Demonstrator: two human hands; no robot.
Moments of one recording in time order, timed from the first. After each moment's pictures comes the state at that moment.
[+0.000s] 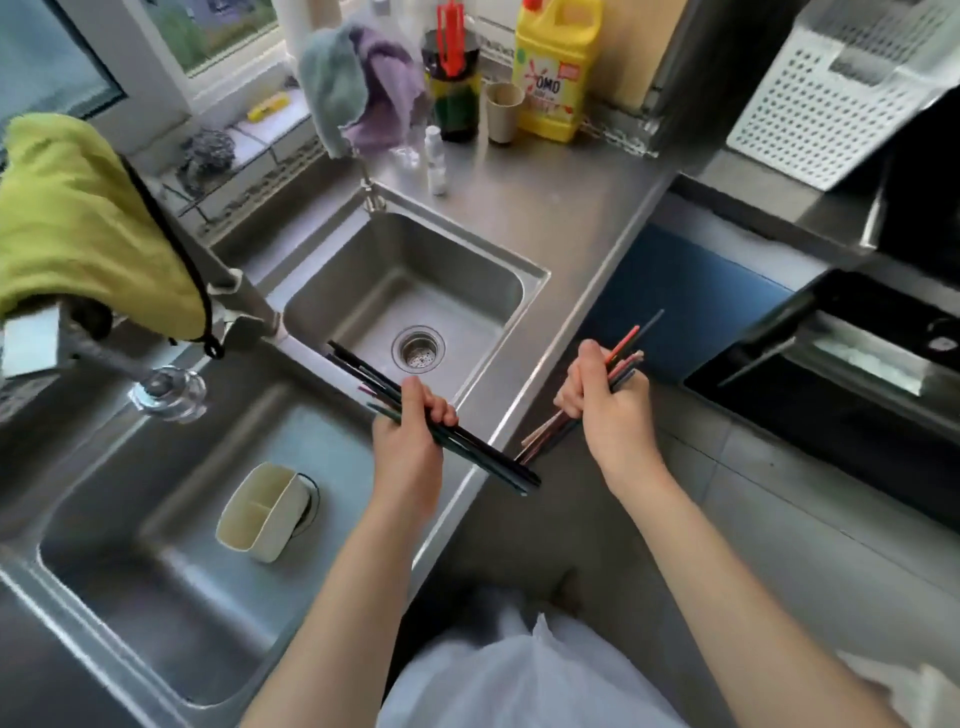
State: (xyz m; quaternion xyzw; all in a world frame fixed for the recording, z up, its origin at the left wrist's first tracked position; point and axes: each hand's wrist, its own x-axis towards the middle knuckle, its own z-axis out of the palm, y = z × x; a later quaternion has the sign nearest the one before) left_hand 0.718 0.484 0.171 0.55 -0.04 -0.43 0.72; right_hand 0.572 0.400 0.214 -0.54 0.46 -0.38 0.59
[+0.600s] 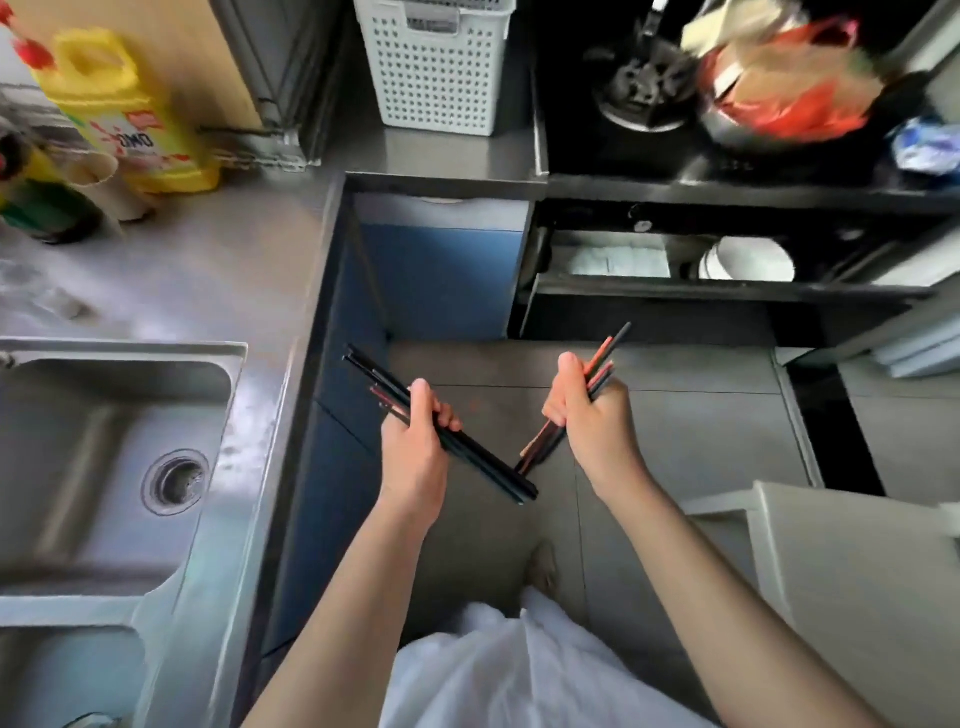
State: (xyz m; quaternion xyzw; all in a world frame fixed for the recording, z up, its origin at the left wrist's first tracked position) left_hand 0.471 0.332 0.143 0.54 -0.24 -0.61 0.53; right_hand 0.314 0.336 0.190 -0.36 0.60 -0.53 0.48
